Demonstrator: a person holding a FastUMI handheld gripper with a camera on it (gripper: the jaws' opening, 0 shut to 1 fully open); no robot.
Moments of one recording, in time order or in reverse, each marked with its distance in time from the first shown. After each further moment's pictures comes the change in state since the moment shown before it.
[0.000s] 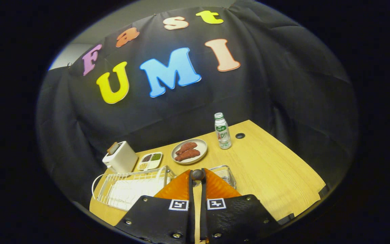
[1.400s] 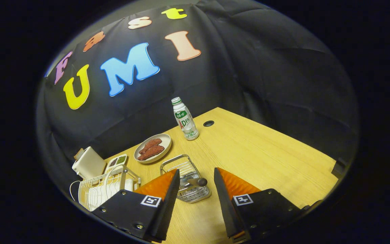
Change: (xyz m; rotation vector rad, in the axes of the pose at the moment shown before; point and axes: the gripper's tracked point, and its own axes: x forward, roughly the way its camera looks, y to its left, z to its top) arm 0.076 -0.126 -0.075 0.196 -0.032 -0.270
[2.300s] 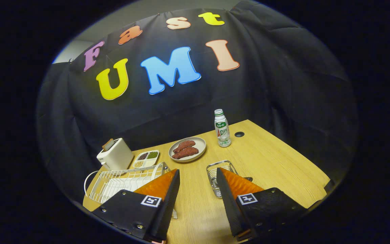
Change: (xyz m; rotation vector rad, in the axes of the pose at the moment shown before) arm -0.062 0.081 0.040 -0.174 -0.057 0.146
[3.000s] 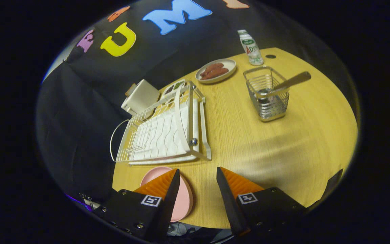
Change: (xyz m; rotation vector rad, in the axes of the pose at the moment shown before) arm -0.054 0.059 -0.138 0.090 0.521 0.299
